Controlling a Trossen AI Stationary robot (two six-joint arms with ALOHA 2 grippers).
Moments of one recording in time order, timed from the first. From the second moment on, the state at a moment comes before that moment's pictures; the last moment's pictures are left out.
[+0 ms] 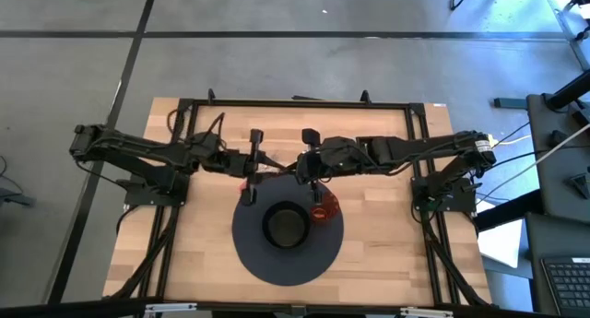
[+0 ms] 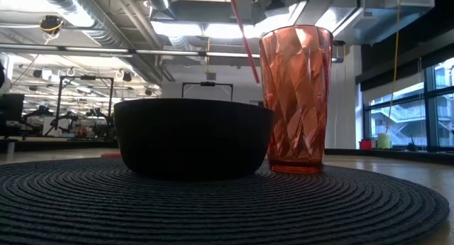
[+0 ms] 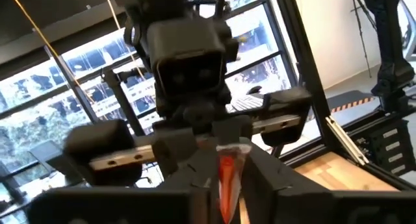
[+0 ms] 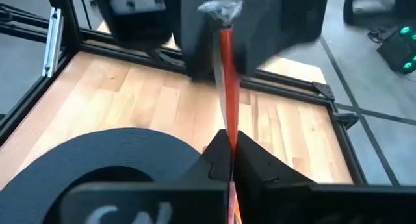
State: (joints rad) left arm -0.08 1.14 0.82 0.47 0.05 0.41; right arm 0.12 1.60 1.59 -0.43 0.19 -0.19
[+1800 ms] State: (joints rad) left arm -0.16 0.22 0.01 0.39 -0.45 0.46; right arm 0.13 1.59 1.59 -0.38 0.19 -0.18
